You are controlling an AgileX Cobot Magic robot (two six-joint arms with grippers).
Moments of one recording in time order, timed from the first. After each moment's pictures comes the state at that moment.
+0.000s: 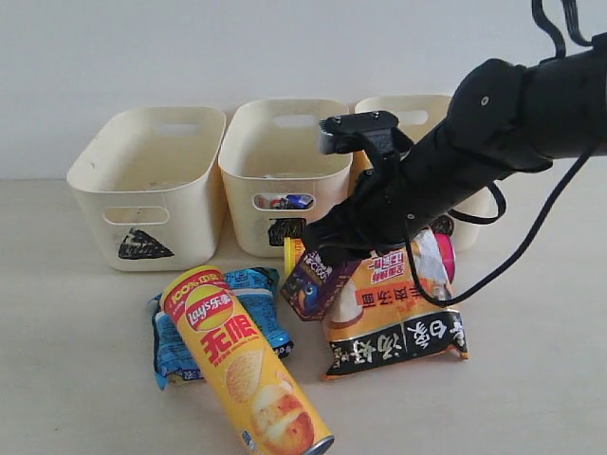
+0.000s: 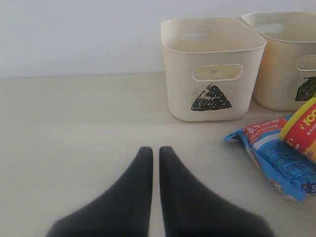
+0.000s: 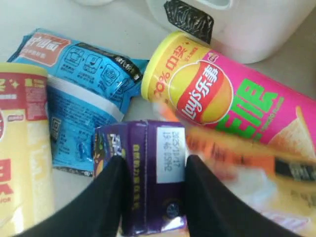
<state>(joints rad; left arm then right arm) 0.00 0.00 0.00 -0.02 0.29 0.04 0.50 1.78 -1.21 0.53 0.52 -0.48</state>
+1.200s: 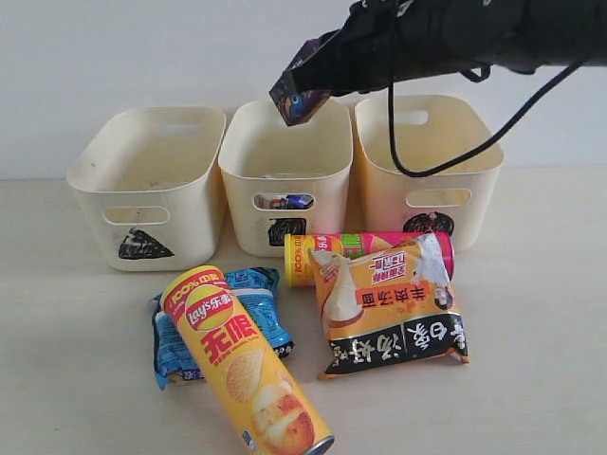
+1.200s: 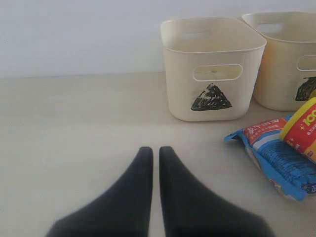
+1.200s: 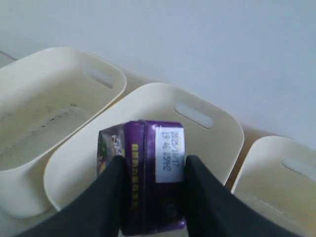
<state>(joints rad) 0.00 0.00 0.00 -0.02 0.29 0.04 0.50 1.79 -1.45 0.37 0.10 -0.49</state>
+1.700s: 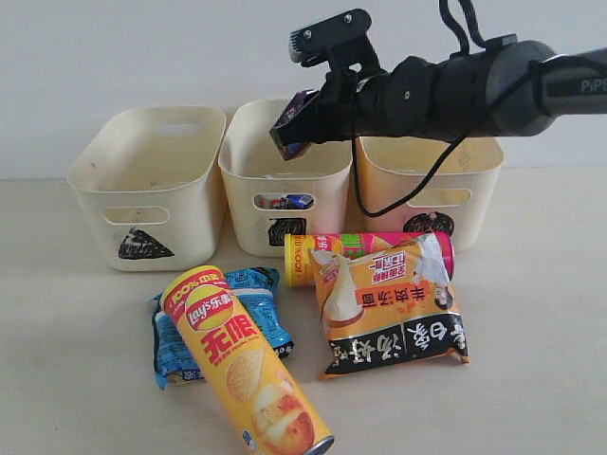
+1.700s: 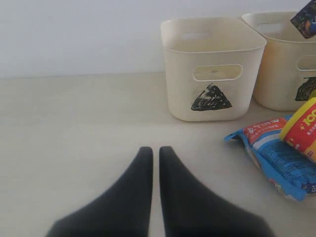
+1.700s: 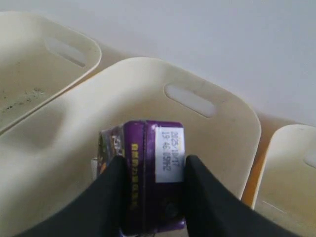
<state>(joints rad) 0.00 0.00 0.00 -0.02 0.29 0.04 0.50 2.05 -1.55 0.36 -0.04 -0.50</state>
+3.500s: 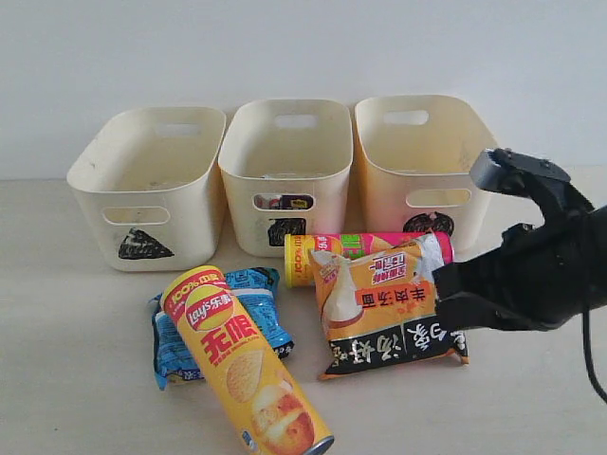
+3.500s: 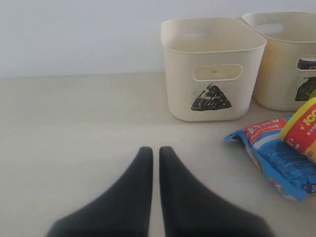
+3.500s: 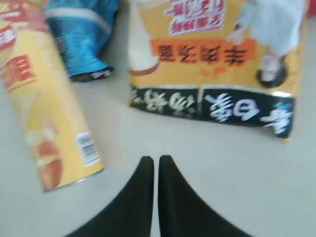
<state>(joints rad) 0.00 0.00 0.00 -0.02 0.29 0.04 0.24 1.39 -0.73 0.89 0.66 -0.71</state>
